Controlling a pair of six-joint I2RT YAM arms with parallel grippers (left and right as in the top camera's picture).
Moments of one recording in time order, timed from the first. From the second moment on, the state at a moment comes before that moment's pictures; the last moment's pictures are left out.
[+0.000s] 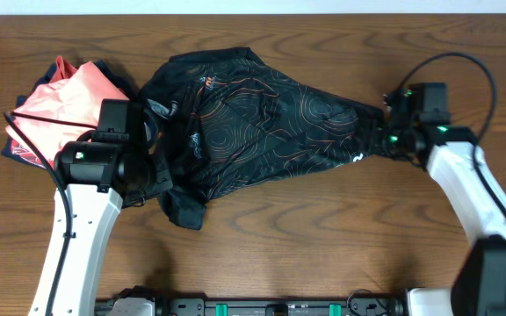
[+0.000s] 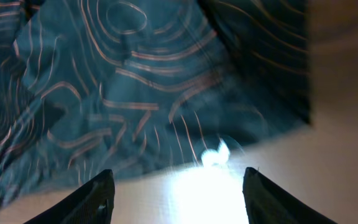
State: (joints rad) left arm -0.08 1.26 1.18 -1.28 0.05 -0.38; right arm 0.03 1.60 1.02 -0.55 -0.30 0.26
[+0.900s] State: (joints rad) left arm -0.08 1.35 1.18 -1.26 0.04 -0.38; right arm 0.06 1.89 1.02 -0.17 -0.29 0.39
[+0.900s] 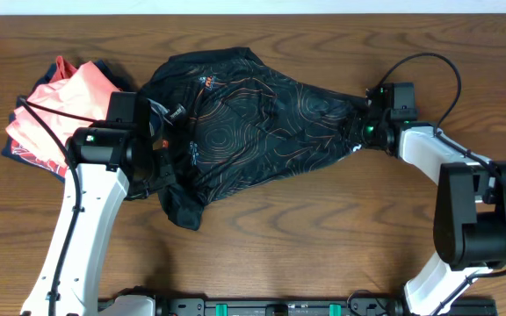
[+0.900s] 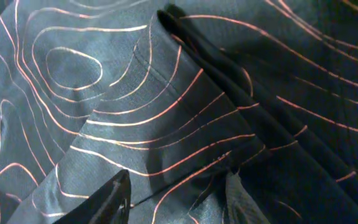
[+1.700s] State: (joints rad) left arm -0.08 1.35 1.18 -1.25 0.04 -0.38; right arm 0.06 1.90 1.02 -0.14 -0.20 0.43
